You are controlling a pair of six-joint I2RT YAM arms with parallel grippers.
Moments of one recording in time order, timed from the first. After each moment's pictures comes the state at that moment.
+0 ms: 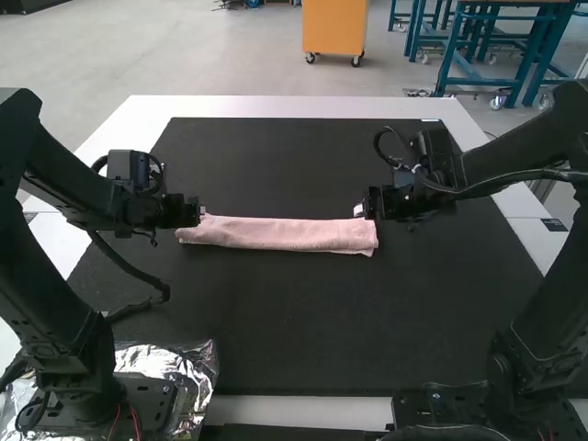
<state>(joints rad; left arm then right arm) 0.04 1.51 0.51 0.36 0.13 -0.09 0.28 1.62 0.79 0.00 -0.26 0.07</state>
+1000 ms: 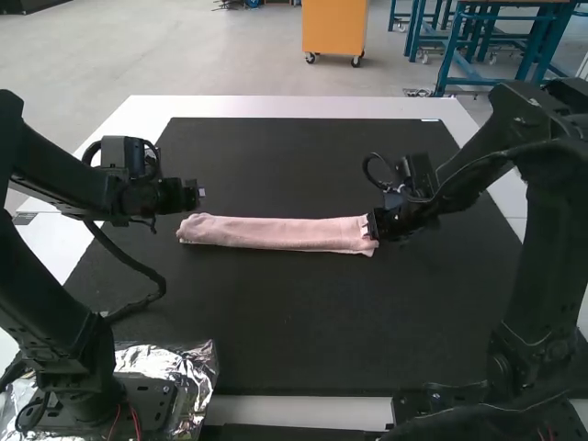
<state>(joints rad) 0.04 1.45 0.55 0.32 0.15 -0.16 0.28 1.89 0.83 0.10 -0.21 0.01</state>
